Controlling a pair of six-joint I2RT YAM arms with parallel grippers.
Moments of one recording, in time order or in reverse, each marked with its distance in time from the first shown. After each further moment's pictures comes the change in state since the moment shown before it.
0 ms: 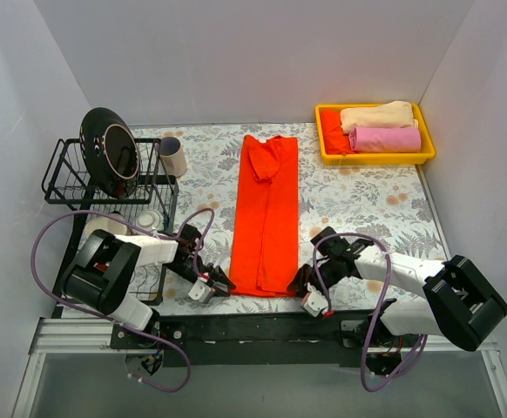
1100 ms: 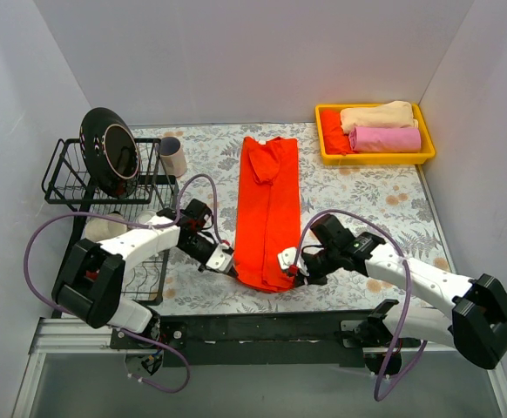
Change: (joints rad) left arm -0.064 -0.086 0.245 -0.183 -0.083 -0.422; right arm 0.046 -0.124 0.135 -0.031 0.129 1.031
